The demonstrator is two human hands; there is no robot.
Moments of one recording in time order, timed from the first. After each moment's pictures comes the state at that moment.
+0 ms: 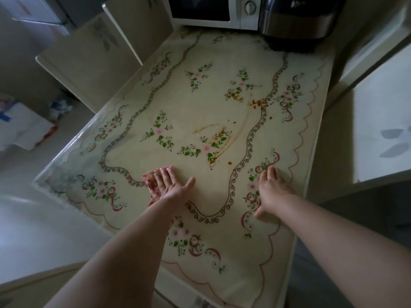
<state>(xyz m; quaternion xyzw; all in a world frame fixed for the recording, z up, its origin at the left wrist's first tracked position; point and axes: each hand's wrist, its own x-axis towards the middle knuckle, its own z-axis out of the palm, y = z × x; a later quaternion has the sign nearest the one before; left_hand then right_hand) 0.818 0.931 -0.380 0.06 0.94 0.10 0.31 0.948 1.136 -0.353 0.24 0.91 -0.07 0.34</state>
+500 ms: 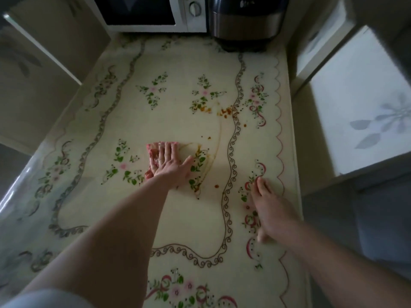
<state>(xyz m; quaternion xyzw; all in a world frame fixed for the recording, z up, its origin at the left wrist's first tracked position) 0.694 1.040 -0.388 0.29 0.91 0.07 0.28 0.939 1.131 -0.347 0.31 0.90 -0.12 0.30</state>
